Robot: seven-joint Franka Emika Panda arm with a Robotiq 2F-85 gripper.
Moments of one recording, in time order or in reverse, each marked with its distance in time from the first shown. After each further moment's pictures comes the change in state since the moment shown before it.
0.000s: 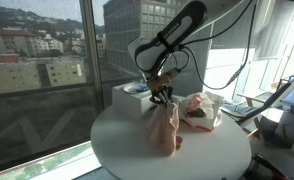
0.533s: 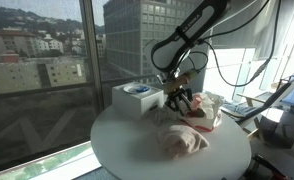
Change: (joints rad) arm -0.128 -0.147 0.086 -0.235 0.045 -0.037 0.012
